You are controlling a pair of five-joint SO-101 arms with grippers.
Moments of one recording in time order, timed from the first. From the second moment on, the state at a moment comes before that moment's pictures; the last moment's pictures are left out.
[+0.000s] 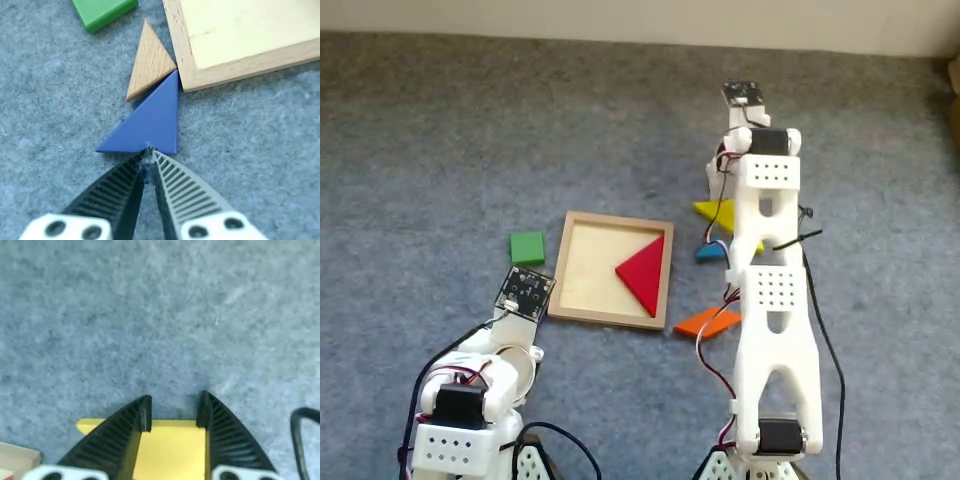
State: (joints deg) left arm -0.2 -101.4 96.0 76.4 -10.2; right arm -1.6 81.4 -96.2 99.3 10.9
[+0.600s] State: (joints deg) left arm -0.2 -101.4 96.0 76.4 -10.2; right arm 1.6 57.4 -69.1 100.4 11.1
